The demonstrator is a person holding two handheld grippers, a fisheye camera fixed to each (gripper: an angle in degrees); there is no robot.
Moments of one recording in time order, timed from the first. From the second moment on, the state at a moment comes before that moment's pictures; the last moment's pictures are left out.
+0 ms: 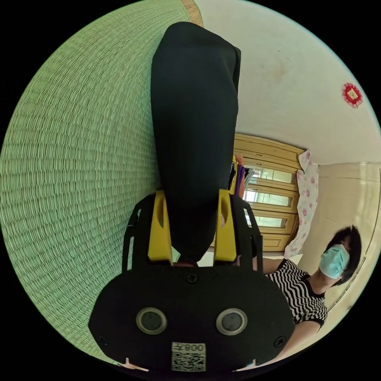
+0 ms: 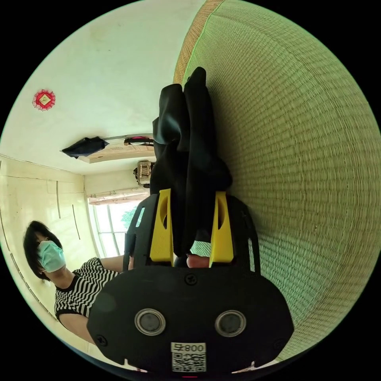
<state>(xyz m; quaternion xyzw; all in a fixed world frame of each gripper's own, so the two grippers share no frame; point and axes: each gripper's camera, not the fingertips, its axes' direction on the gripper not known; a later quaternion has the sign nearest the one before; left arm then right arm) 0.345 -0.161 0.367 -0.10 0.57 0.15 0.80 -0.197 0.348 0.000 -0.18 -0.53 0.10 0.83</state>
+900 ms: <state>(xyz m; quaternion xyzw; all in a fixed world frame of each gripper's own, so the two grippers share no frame) 0.262 0.078 0.397 -0.13 0.60 0.12 0.78 -0.210 0.572 -0.133 -0.22 -0.49 0.08 0.84</state>
